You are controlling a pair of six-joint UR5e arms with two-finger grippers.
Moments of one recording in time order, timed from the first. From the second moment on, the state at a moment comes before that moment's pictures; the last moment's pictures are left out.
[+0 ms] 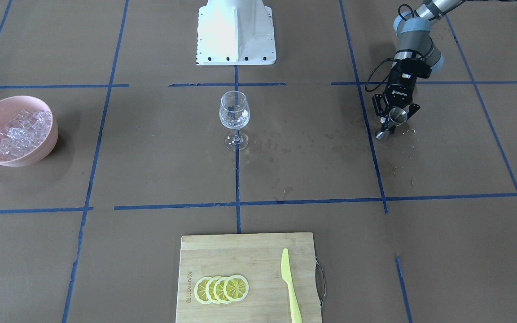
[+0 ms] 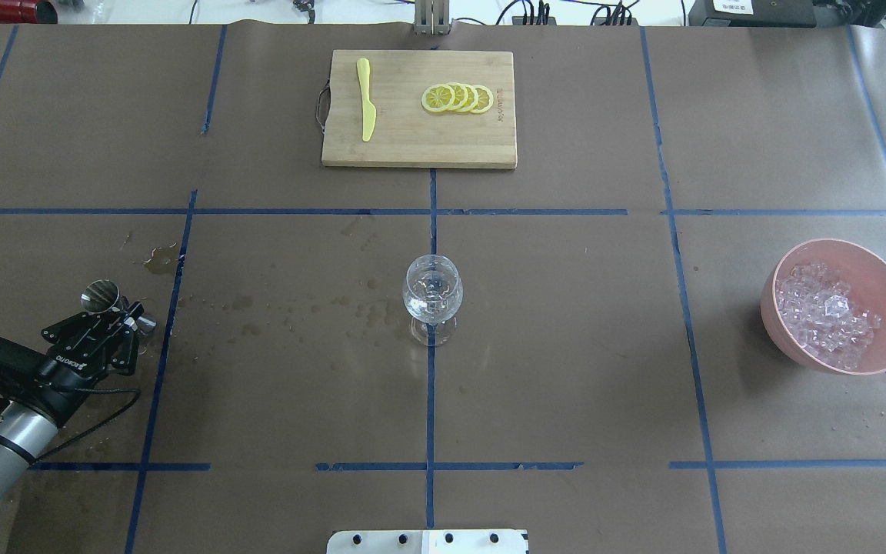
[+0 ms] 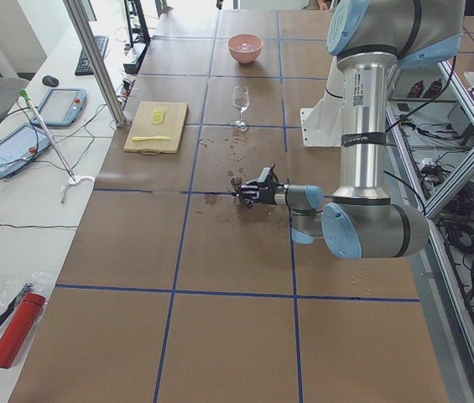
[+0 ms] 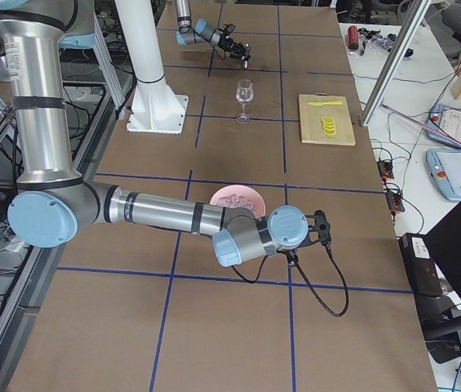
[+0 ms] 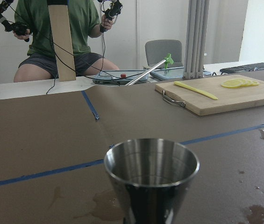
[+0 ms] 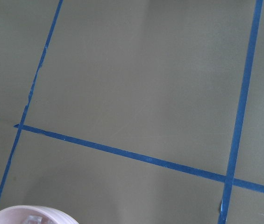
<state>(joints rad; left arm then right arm) -0.16 -1.49 -1.44 -3.31 -0.66 -0.74 1.57 -1.50 1.38 -1.07 2.66 0.12</state>
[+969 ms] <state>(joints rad) -0.16 -1.48 -1.44 -3.31 -0.70 -0.80 1.57 -1.49 1.39 -1.07 2.66 0.12</state>
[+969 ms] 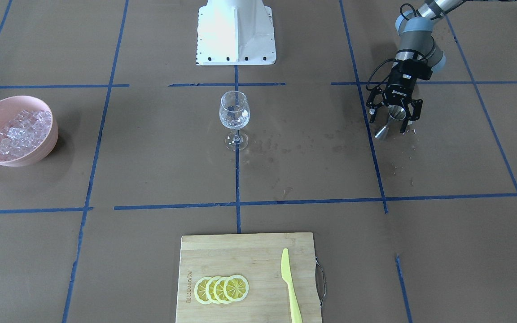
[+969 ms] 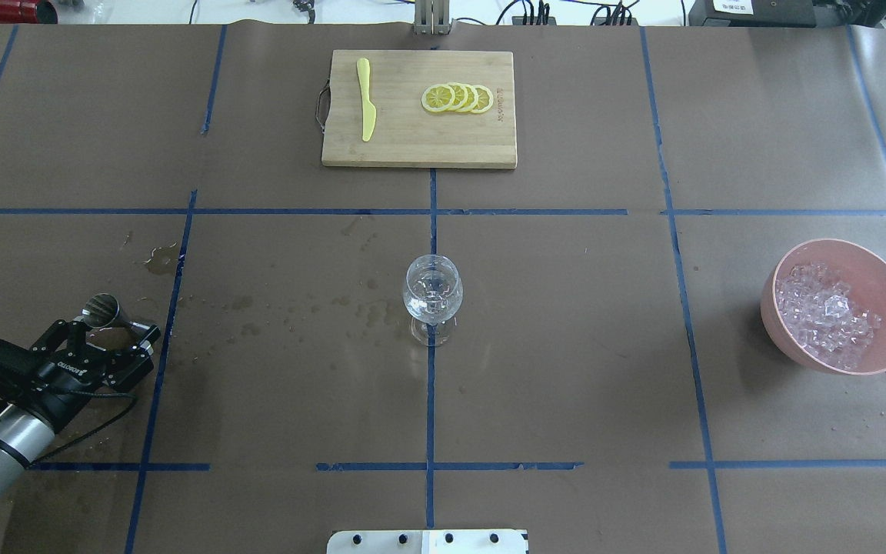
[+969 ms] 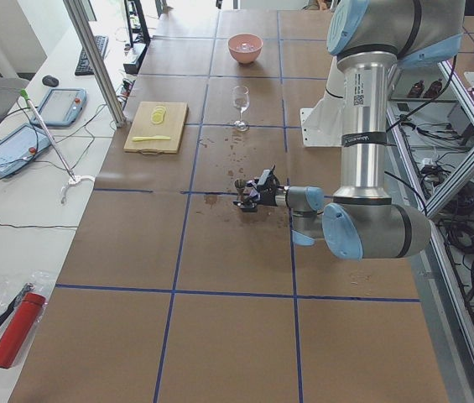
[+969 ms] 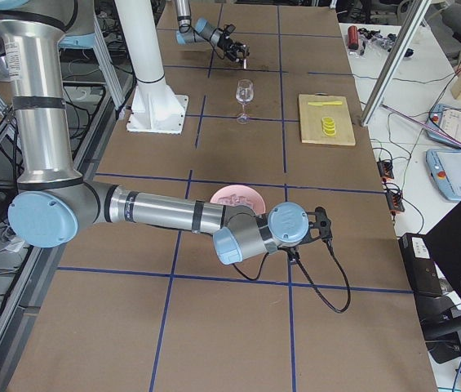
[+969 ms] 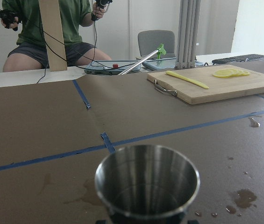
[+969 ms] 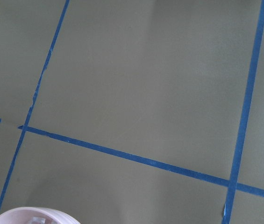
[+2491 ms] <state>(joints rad) -0.20 -1.13 -1.71 -3.24 -1.09 -0.75 1.57 -1.50 1.39 -1.07 2.66 0.12</state>
